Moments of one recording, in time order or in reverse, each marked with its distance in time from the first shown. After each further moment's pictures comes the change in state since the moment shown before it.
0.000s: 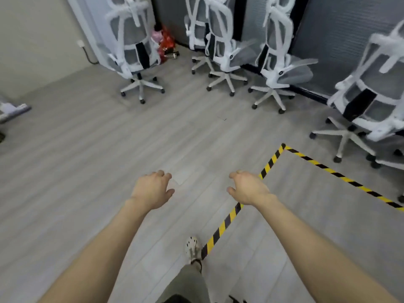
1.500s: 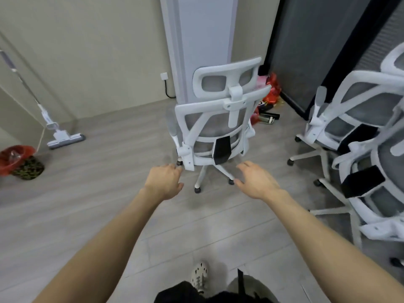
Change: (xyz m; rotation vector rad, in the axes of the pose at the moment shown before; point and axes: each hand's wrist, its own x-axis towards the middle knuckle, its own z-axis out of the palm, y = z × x) left_hand 1.089 -0.690 -0.311 -0.025 0.057 -0.392; right_hand 1.314 -0.281 -0.581 -0.093 0.105 -0.473
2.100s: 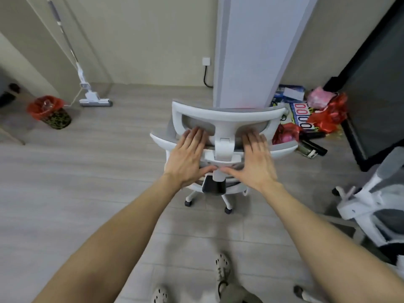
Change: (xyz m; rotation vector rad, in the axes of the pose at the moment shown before) left_hand 0.348 0.068 -0.056 -0.051 0.266 -0.258; right_hand 0.371 0.160 -0.092 -0.099 0.318 -0.405
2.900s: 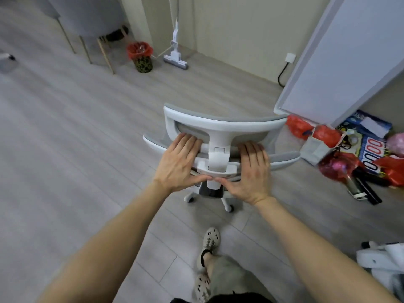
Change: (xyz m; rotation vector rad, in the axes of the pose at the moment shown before) left_hand -0.231 0.097 -0.015 -0.005 0.155 -0.416; right_hand -0.131 -0.032 0.029 0.260 0.282 -0.585
